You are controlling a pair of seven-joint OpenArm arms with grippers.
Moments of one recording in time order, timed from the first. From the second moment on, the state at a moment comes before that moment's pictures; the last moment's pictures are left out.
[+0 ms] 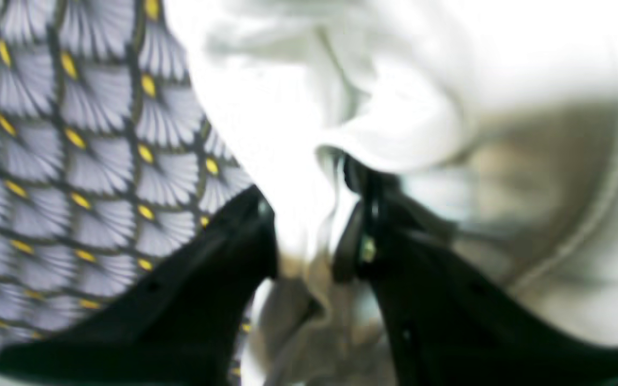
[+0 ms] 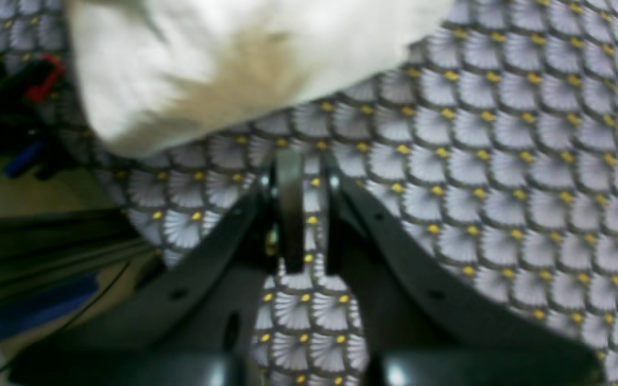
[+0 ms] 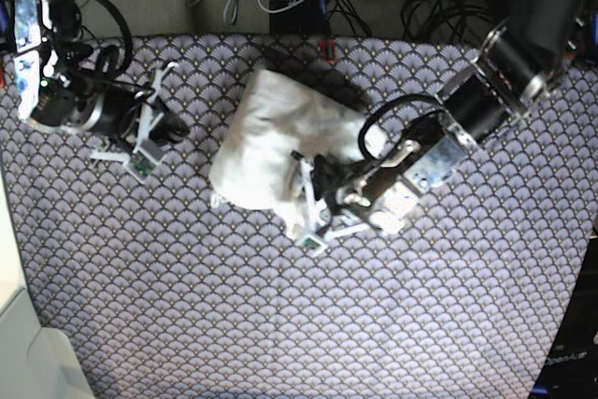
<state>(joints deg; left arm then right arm) -34.9 -15.7 58.1 70.0 -36.3 2.8 56.9 -10.3 25.8 3.5 110.6 34.5 39.7 -59.7</state>
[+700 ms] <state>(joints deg) -38.1 -1.5 68.1 52.0 4.1 -5.0 33.9 -13.9 26.9 8.1 110.6 34.3 39.7 -59.9</state>
